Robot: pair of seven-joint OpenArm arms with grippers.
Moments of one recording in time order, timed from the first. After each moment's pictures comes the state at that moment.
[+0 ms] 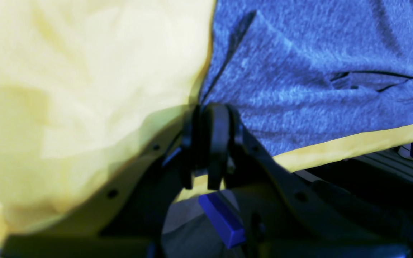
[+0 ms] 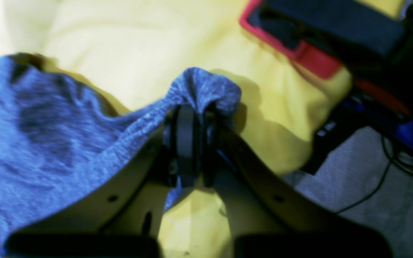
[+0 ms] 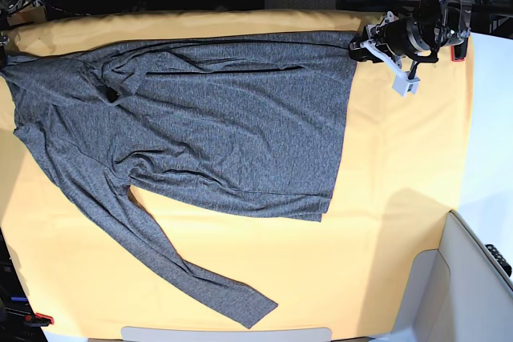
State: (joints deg) left arm 24.4 -26.5 -4.4 100.6 -53.2 6.4 61.7; right arm -3.7 21.2 61.5 79.3 34.1 -0.6 -62.8
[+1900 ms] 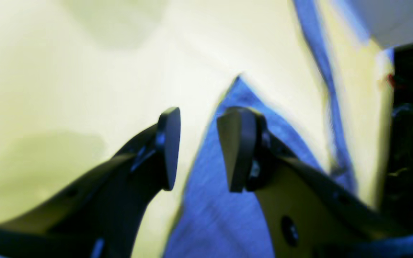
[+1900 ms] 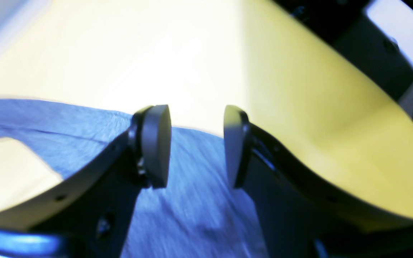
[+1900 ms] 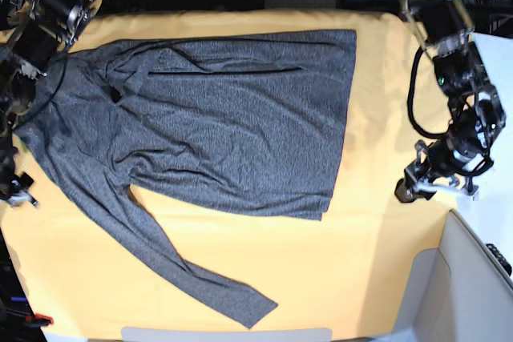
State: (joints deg) left arm -14.8 -14.9 -24.9 85.8 -45.7 9.2 67.0; right arm 23.8 20.6 29.5 78.4 18.1 2.9 -54.4
